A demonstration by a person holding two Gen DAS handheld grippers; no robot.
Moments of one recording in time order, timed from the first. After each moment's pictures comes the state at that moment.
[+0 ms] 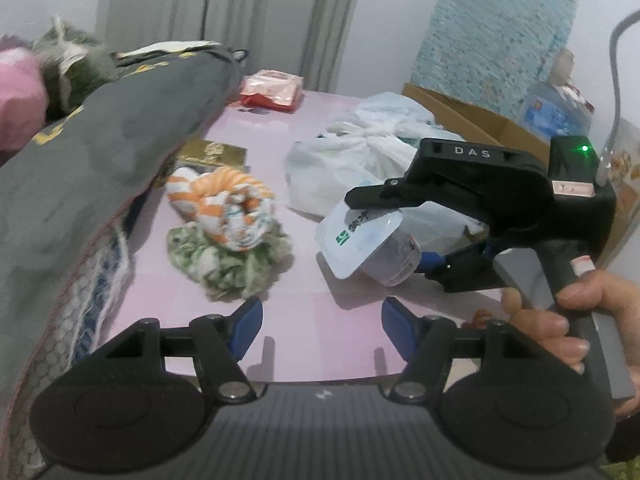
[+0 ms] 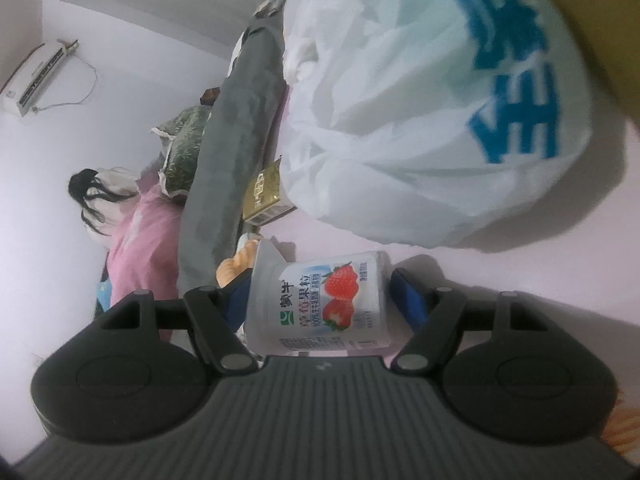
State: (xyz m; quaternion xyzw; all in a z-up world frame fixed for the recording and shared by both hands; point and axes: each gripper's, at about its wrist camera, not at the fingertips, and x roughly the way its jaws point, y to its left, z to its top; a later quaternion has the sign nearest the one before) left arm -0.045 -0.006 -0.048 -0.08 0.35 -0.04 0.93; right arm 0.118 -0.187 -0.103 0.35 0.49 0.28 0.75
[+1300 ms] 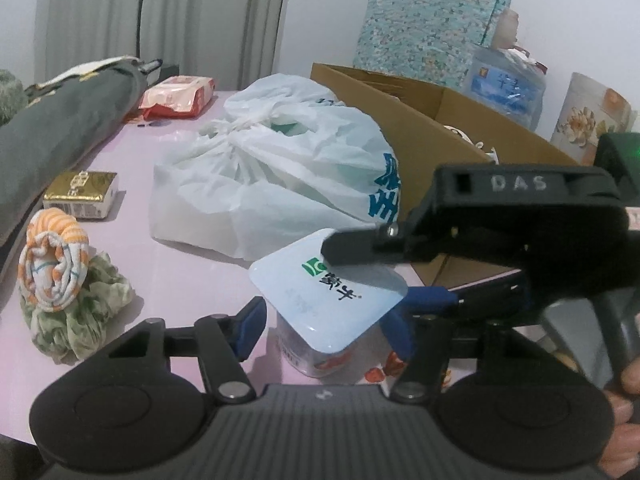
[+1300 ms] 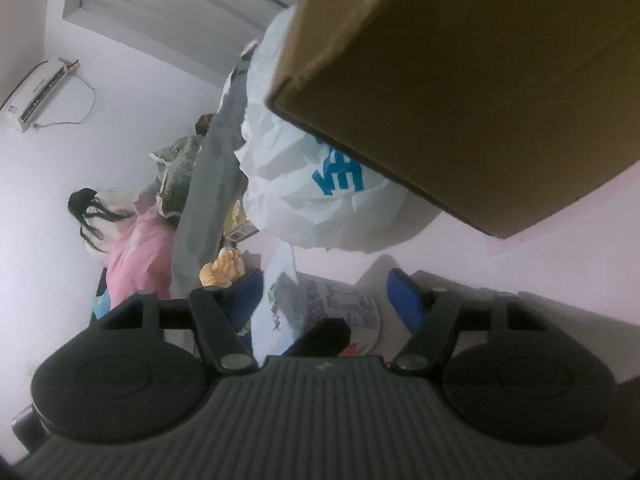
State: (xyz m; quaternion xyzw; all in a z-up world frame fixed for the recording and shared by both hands) left arm 0.008 -0.094 -0.064 -0.04 0.34 -0.10 0.93; right arm 0.086 -0.272 -0.100 0.36 0.45 0.27 0.77
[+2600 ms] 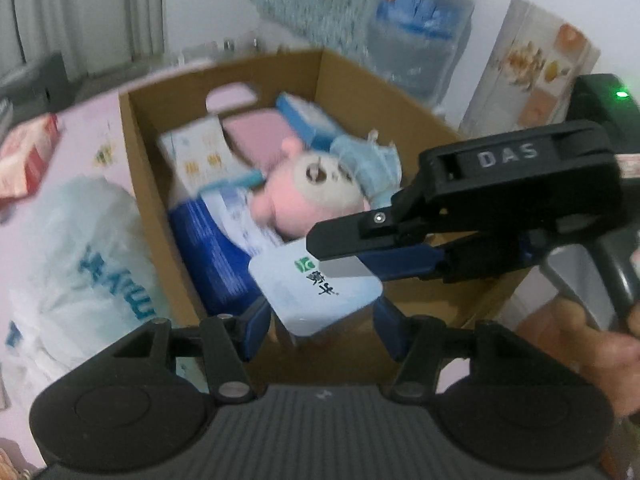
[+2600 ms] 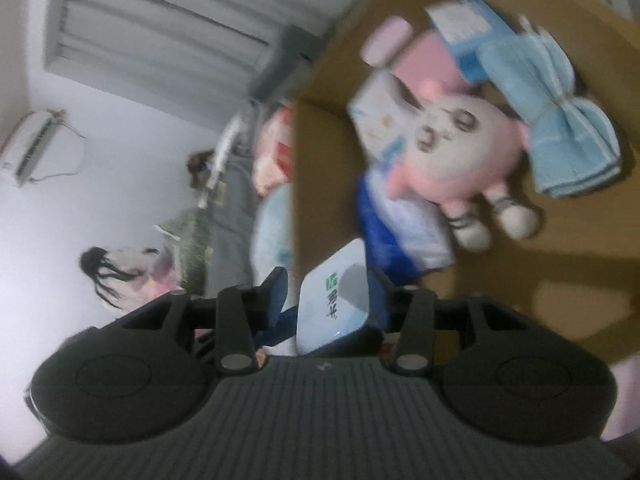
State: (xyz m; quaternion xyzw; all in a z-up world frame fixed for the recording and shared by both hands) left arm 0.172 -0.240 0.018 0.04 0.47 -0.23 0.85; right arm 0.193 -0.446 -0.017 0.40 0.49 0.22 0.74
